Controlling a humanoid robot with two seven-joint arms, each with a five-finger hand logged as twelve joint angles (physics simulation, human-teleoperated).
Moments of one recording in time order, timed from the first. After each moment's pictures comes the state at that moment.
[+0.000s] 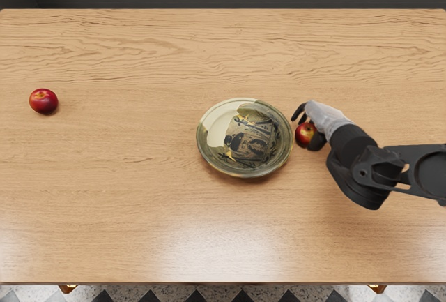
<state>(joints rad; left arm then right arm) -0.01 0.00 -0.14 -0.13 0.08 0.07 0.20 1.26 -0.48 -0.33 1.50 -0.89 -0.61 -0.61</state>
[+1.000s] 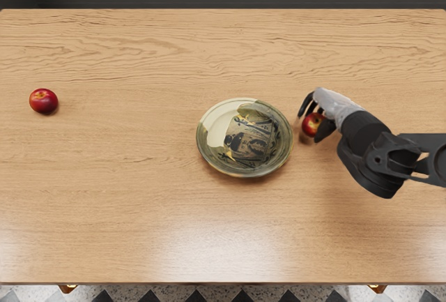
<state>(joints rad) -0.01 0.00 -0.14 -0.13 0.08 0.07 0.20 1.31 -0.55 -0.31 1.55 -0.88 -0.58 -0.61</state>
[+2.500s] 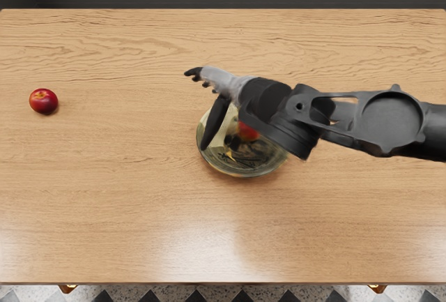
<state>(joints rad) -0.01 0.00 -0.14 -0.13 0.08 0.07 0.20 1.34 -0.25 0.11 1.47 -0.61 -0.37 -0.61</state>
